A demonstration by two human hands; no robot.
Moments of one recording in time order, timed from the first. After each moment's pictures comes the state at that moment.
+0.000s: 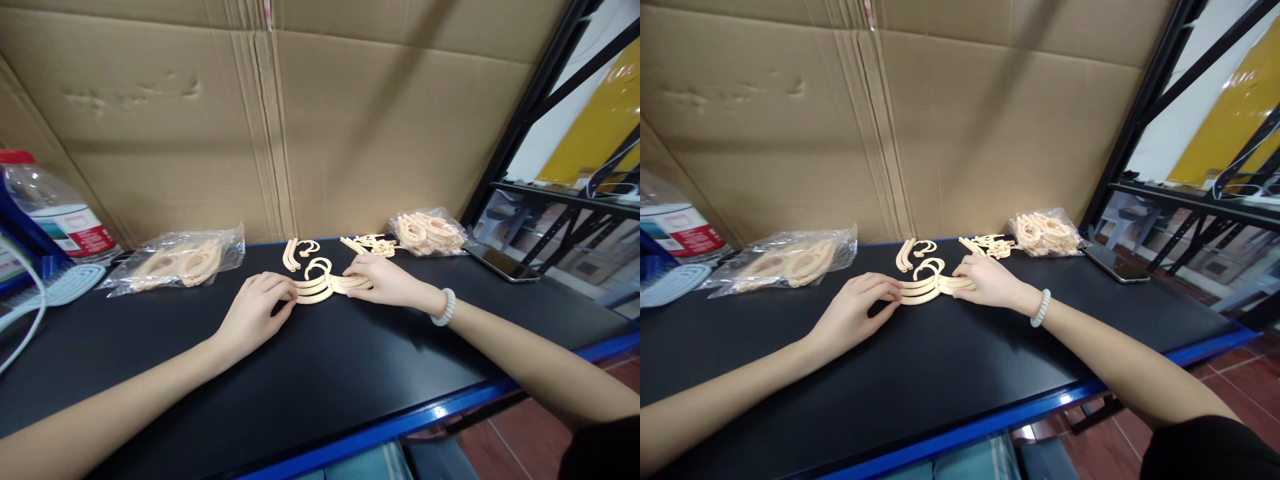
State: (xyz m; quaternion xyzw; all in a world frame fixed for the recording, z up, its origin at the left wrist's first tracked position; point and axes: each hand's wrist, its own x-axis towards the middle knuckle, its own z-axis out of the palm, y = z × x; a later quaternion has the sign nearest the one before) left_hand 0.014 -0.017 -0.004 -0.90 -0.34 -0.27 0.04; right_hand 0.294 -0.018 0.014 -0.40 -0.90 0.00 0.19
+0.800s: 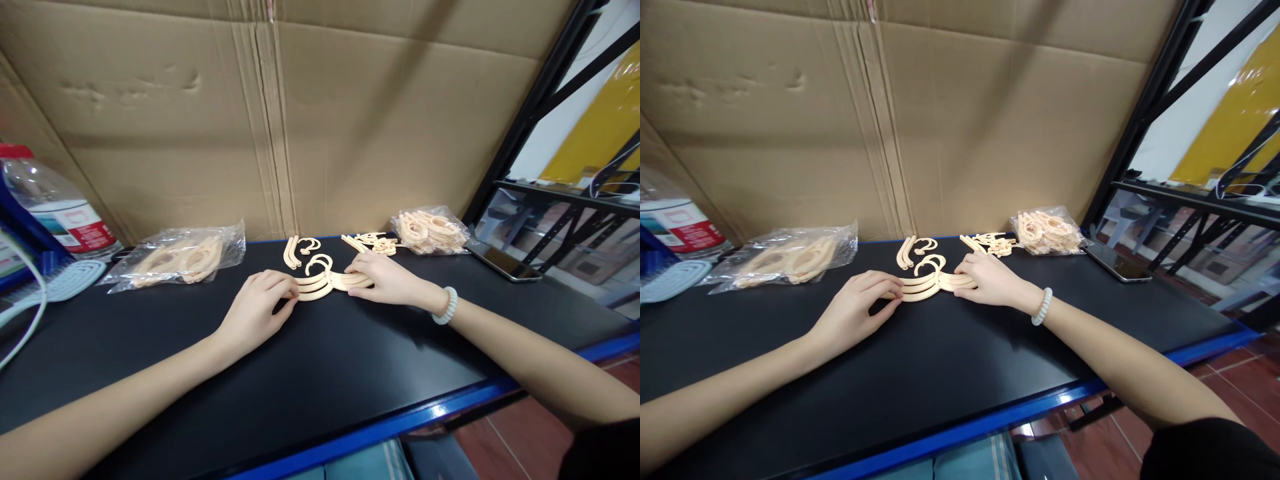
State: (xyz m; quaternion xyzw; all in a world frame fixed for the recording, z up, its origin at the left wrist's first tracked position) left_hand 0.015 -0.017 -0.006 -0.90 -0.33 -0.28 0.04; right_hand 0.294 -0.018 0.014 -0.41 -0.90 -0.01 0.17
